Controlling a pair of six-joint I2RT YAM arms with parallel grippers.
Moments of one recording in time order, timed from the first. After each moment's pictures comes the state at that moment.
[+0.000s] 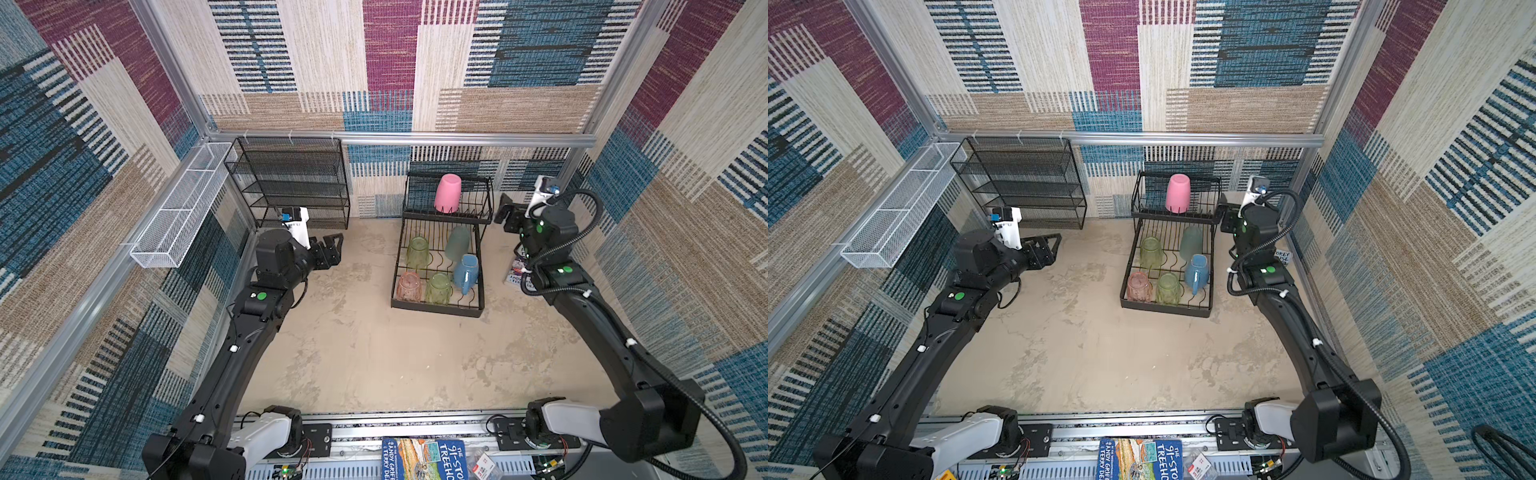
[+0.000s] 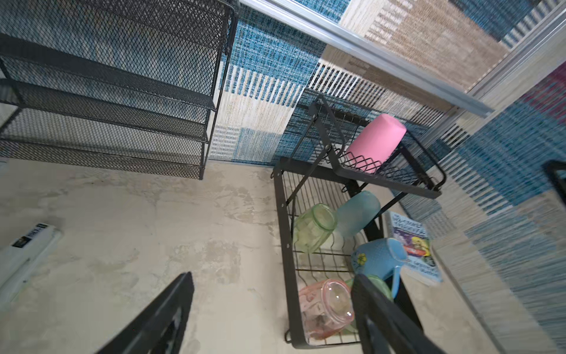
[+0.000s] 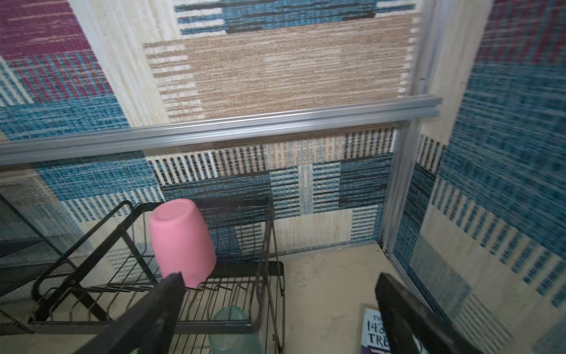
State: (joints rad) left arm -0.22 1.12 1.11 -0.28 0.13 -0.28; right arm 0.13 1.22 1.11 0.11 0.28 0.13
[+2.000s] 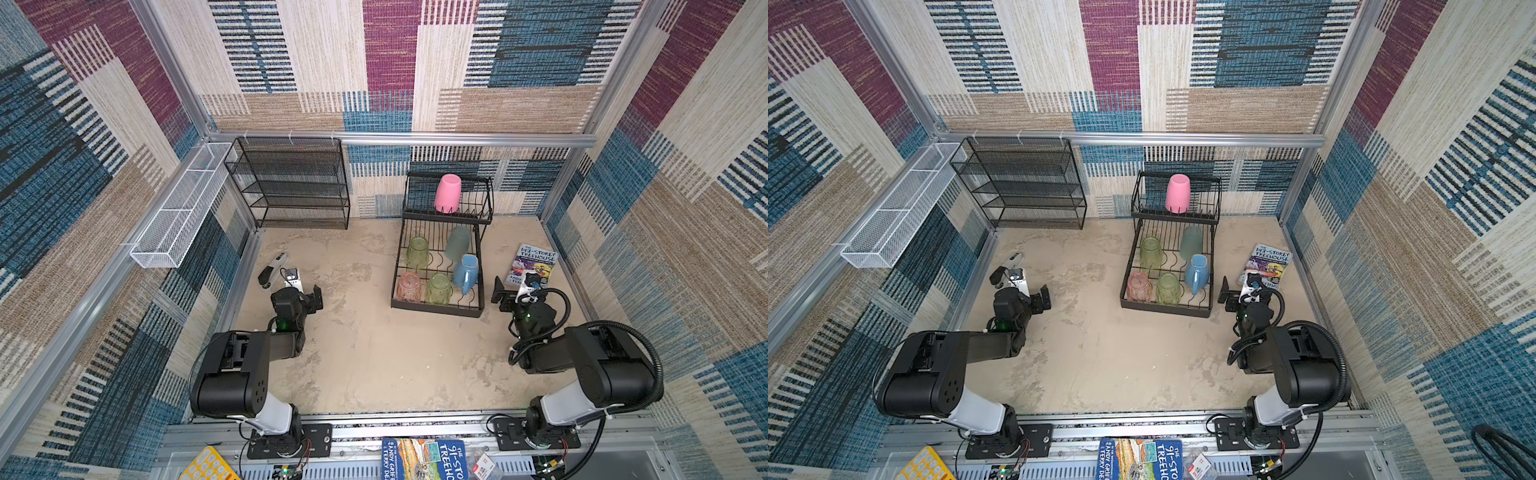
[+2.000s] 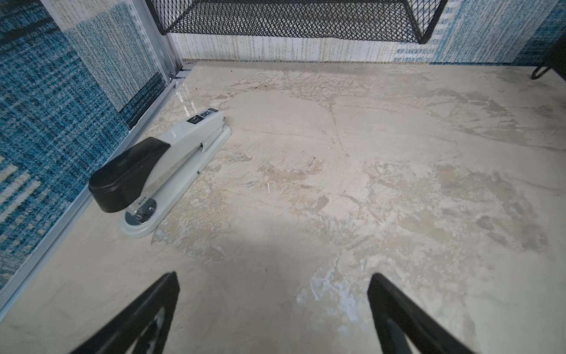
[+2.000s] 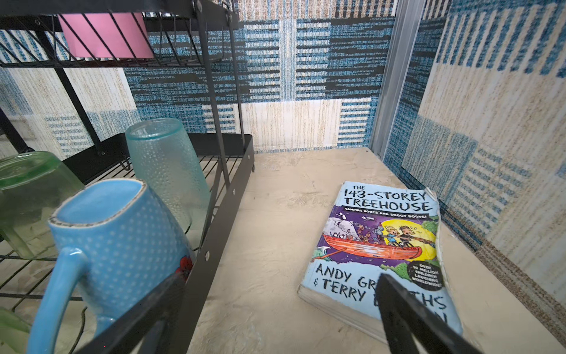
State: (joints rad) left arm 0.00 1.54 0.42 0.71 -0.15 -0.02; right arm 0.01 1.54 0.20 1.27 0.09 0.04
